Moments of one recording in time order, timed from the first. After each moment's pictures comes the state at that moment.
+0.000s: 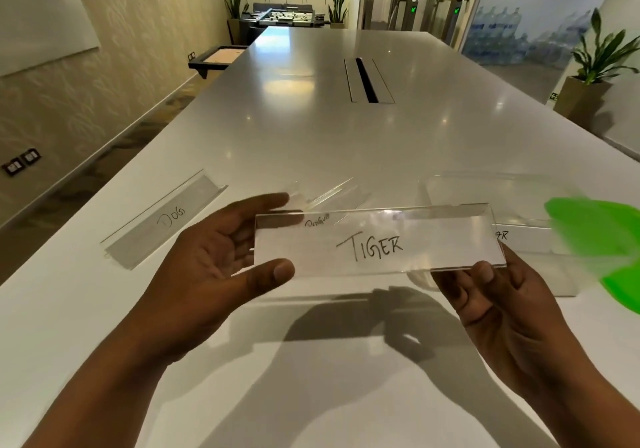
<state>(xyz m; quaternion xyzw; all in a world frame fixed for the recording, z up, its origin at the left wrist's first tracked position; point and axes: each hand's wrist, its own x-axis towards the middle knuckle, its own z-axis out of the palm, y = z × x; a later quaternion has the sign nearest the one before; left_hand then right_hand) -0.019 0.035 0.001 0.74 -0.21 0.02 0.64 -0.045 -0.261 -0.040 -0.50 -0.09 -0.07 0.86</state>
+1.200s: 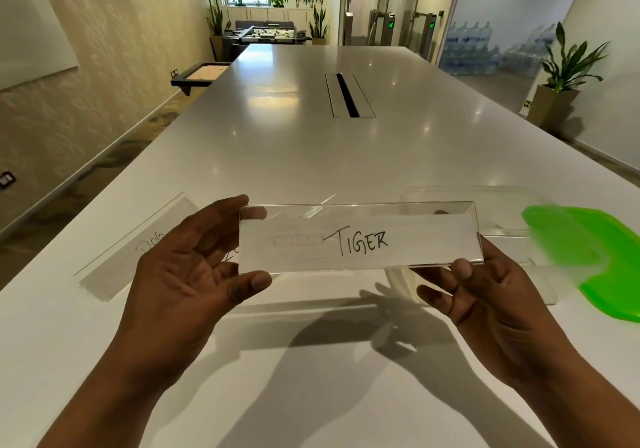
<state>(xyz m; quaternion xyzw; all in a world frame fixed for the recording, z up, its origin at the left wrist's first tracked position) -0.011 0.023 0.006 0.67 -0.20 0.09 0.71 -0.033 -0.269 -0.021 -0.55 -0.10 -0.06 0.83</state>
